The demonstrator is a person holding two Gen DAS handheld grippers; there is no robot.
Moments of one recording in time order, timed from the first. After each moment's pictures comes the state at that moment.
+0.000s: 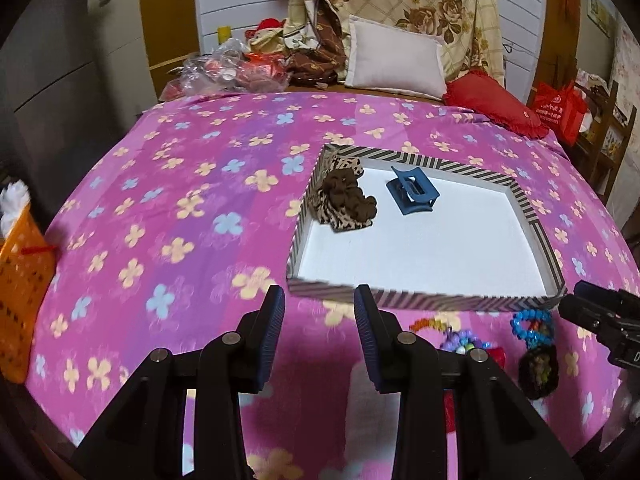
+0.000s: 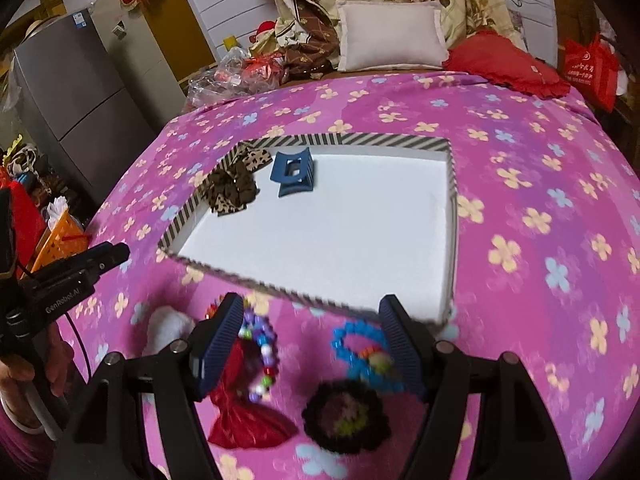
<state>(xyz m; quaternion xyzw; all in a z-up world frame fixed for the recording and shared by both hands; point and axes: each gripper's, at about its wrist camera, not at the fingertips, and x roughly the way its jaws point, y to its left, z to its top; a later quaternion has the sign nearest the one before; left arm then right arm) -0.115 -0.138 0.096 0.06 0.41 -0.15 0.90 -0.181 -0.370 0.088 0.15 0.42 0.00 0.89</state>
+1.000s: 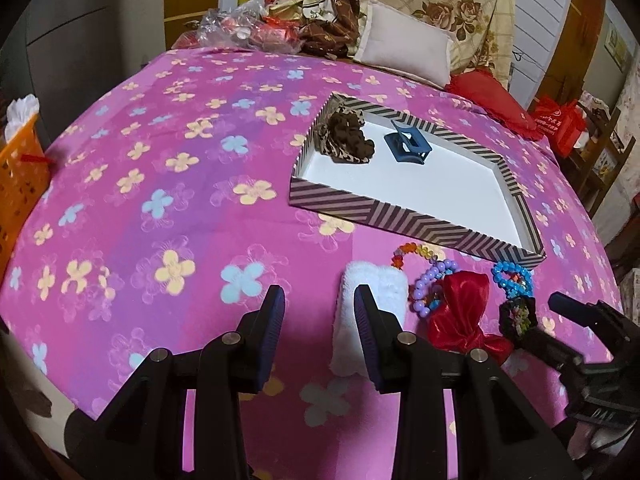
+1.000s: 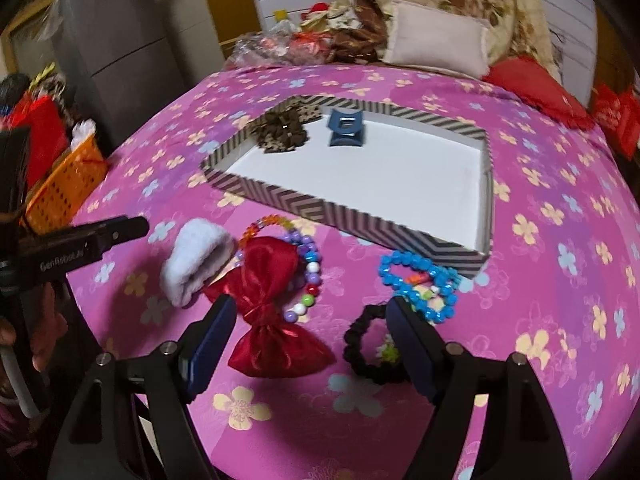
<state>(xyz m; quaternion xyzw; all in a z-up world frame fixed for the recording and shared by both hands) -0.165 -0.108 0.067 -0.01 0.46 -0.16 0.87 -0.225 -0.312 0.072 0.05 0.44 0.05 0.89</state>
